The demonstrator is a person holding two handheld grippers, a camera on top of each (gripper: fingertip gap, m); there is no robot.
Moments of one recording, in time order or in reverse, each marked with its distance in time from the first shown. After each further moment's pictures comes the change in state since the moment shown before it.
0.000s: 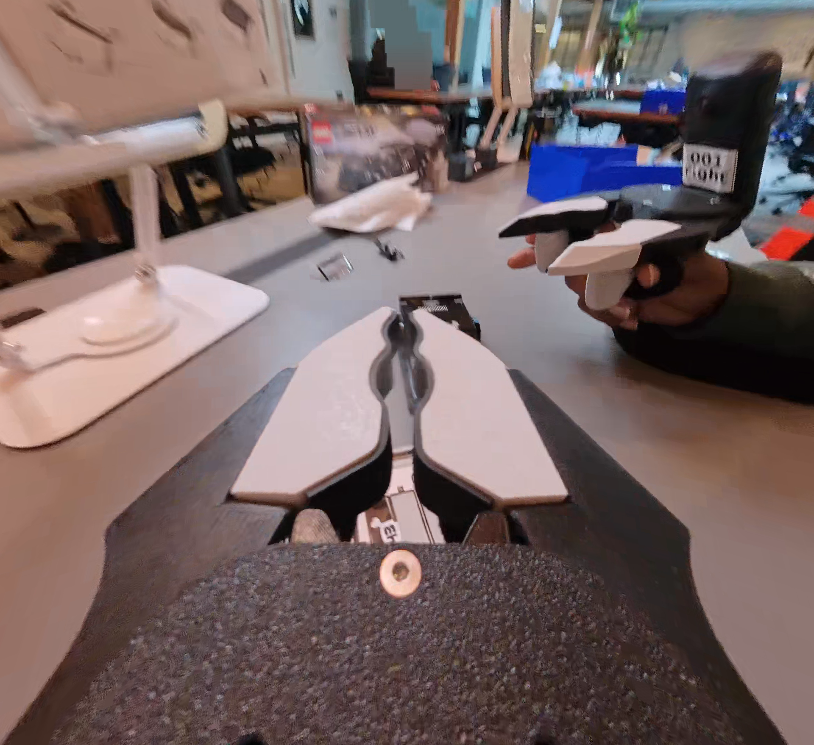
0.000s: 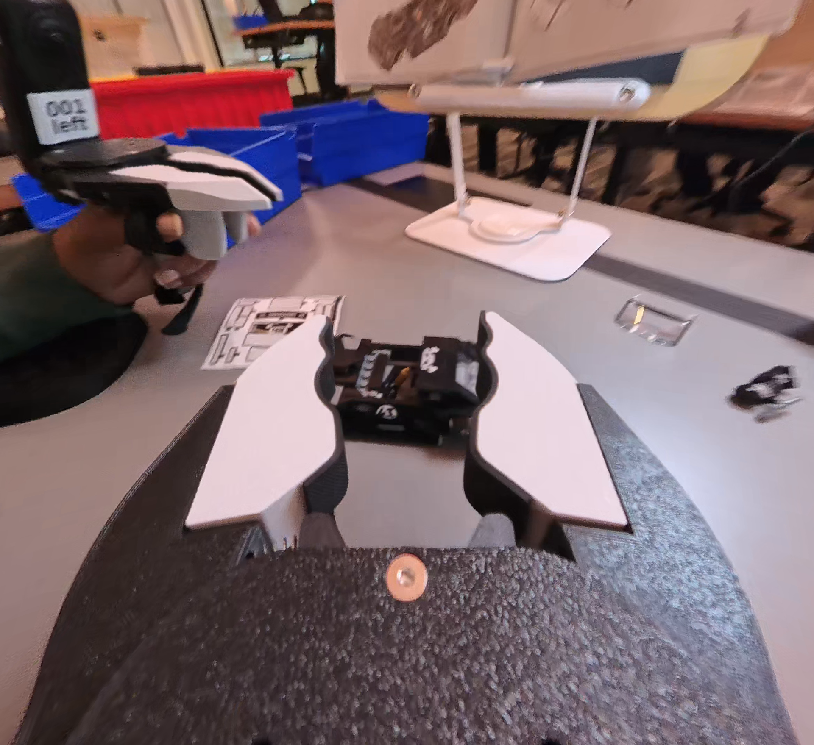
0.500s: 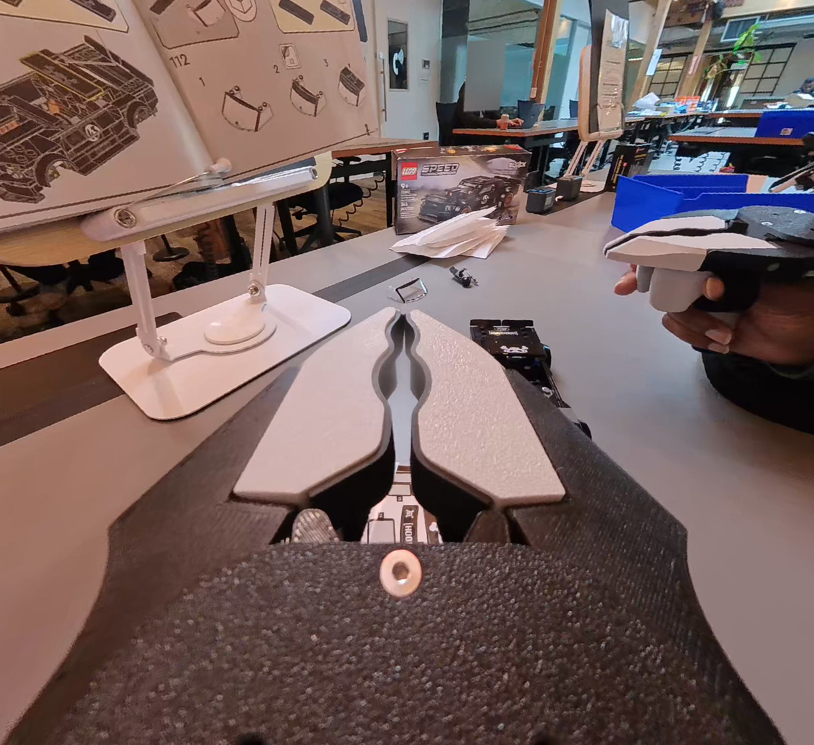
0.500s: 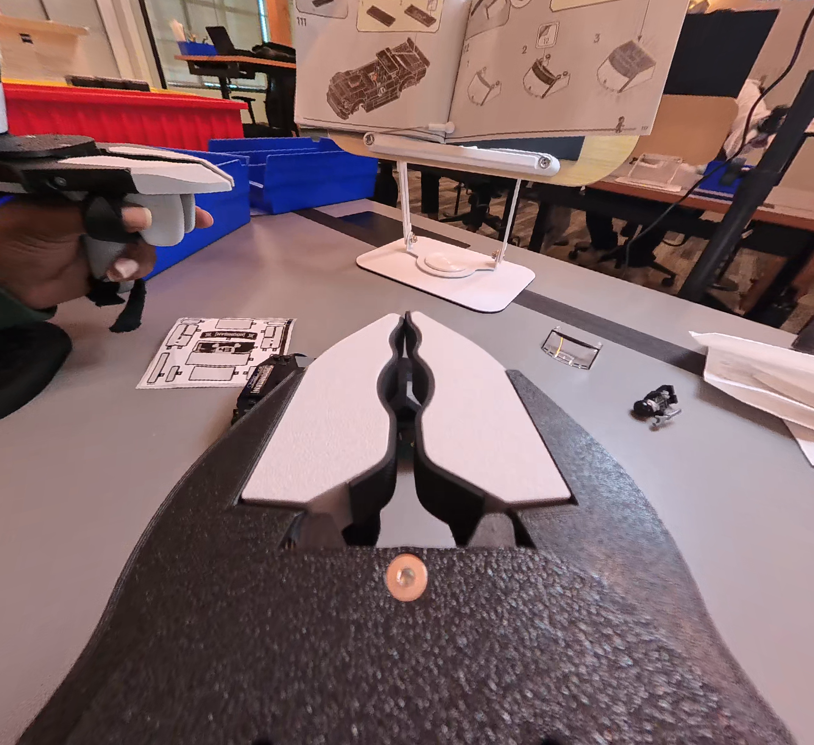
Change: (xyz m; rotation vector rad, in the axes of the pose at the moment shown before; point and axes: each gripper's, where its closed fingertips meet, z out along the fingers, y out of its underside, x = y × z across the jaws) left arm -0.031 -0.014 -0.017 0.073 -0.202 0.044; right arm 0.015 -0.013 -0.013 0.077 0.112 -0.097
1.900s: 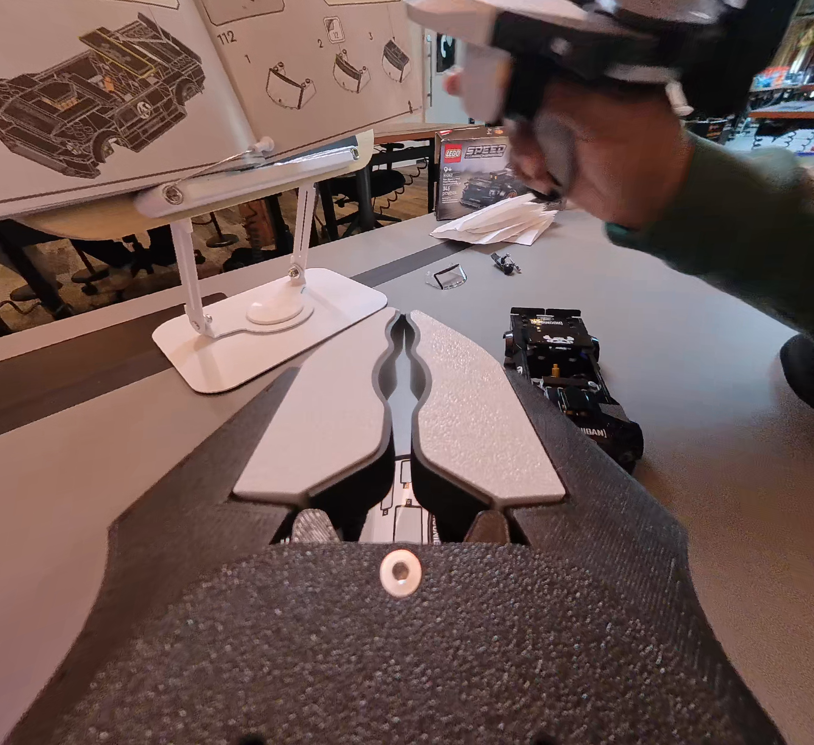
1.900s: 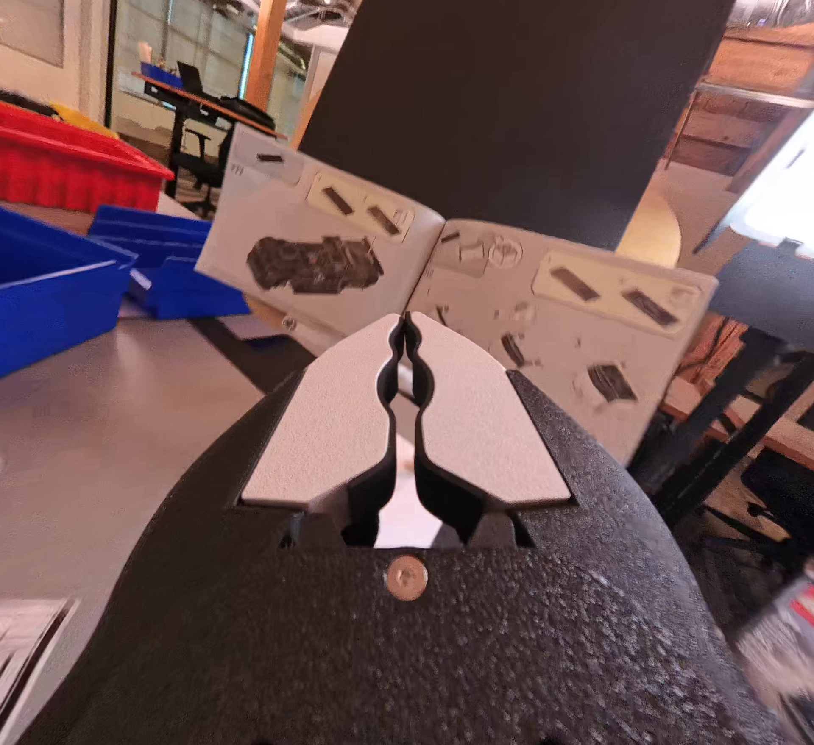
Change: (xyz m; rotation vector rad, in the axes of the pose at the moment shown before) left arm -0.017 0.012 0.001 -0.029 -0.110 0.027; right arm 0.021 -0.130 0.173 0.202 0.097 -0.312
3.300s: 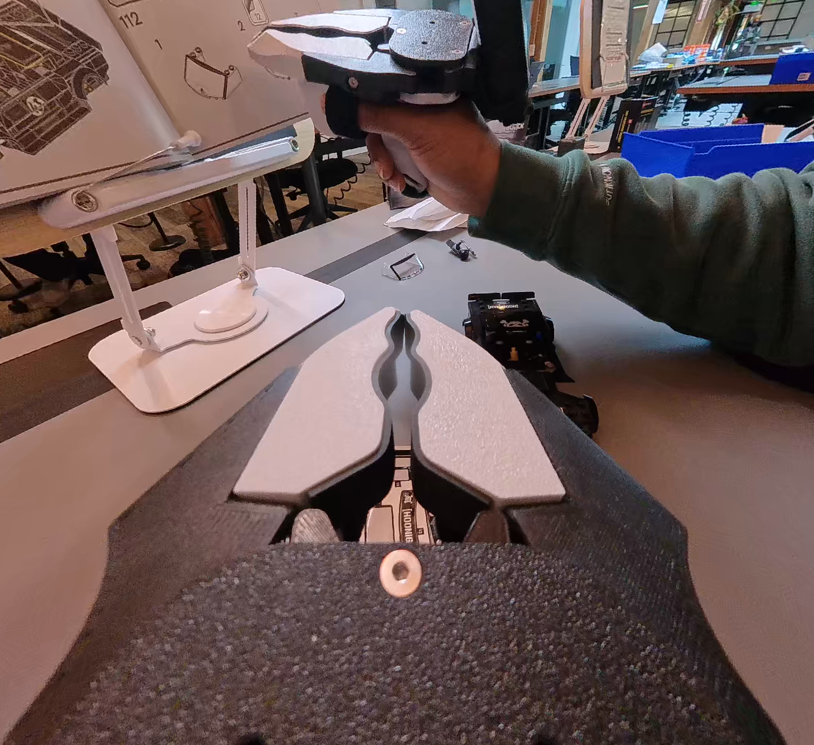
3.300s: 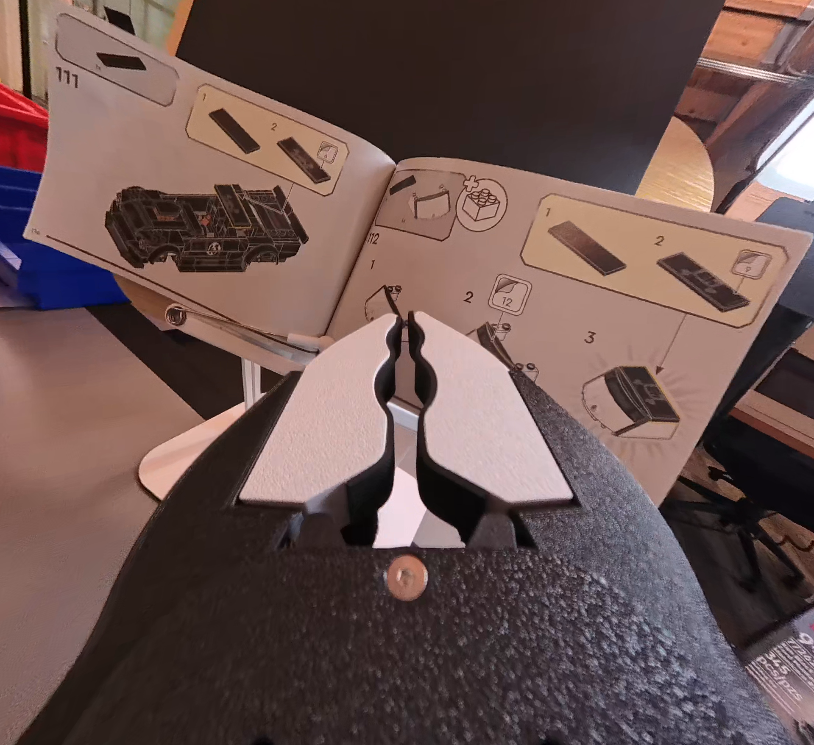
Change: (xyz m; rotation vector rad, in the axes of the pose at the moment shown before) left arm 0.023 0.003 0.003 -0.031 0.125 0.024; right arm 0.030 0.047 0.058 -0.064 0.072 -0.015
